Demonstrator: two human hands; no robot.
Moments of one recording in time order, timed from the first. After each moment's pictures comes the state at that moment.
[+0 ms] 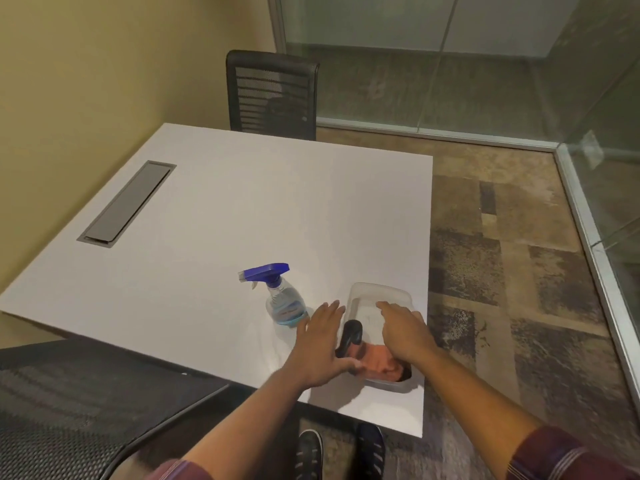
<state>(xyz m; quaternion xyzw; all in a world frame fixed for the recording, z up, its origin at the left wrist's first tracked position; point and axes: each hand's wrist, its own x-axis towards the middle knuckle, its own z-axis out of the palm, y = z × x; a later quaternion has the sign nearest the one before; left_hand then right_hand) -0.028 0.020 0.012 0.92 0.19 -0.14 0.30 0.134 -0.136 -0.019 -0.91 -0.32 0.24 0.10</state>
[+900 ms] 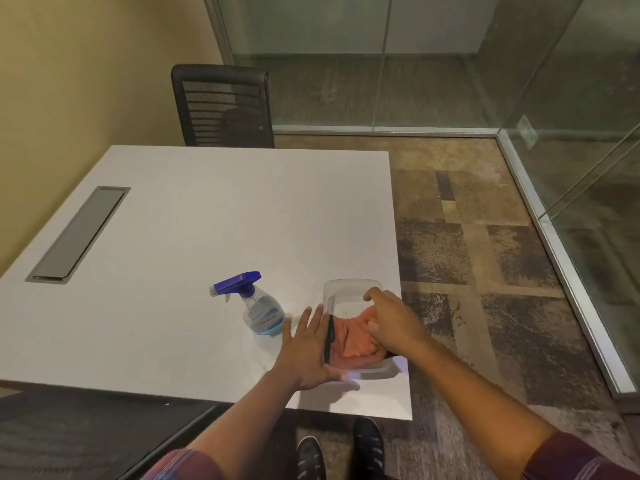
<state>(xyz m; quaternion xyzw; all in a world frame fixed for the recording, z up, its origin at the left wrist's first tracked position) -0.018 0.023 -0.022 0.95 0.11 -0.23 0.18 0.122 -0.158 0.030 -0.91 -0.28 0.23 0.20</state>
